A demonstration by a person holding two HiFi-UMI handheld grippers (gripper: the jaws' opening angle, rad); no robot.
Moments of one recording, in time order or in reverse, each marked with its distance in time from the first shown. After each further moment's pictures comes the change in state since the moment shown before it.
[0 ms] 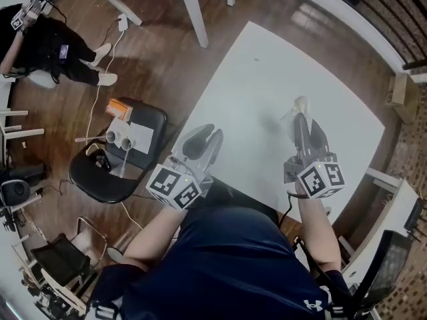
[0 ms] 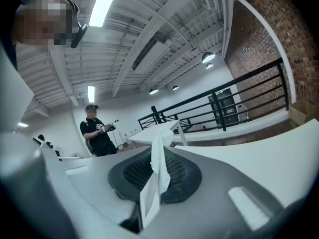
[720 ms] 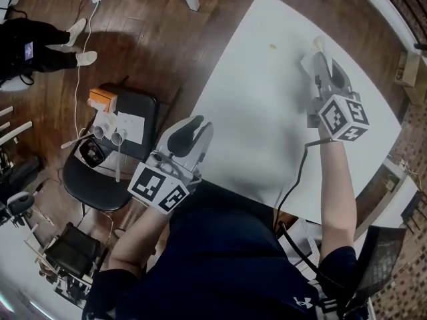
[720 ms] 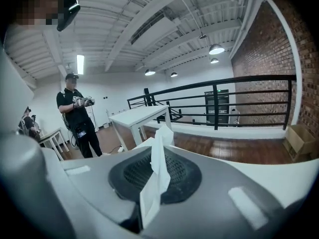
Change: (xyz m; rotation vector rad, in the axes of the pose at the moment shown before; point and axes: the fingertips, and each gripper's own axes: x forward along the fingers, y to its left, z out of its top) left arm 0.053 0.103 -0.023 -0.088 0.177 -0.012; right arm 0.185 -0.113 -0.031 -0.166 0.199 -0.133
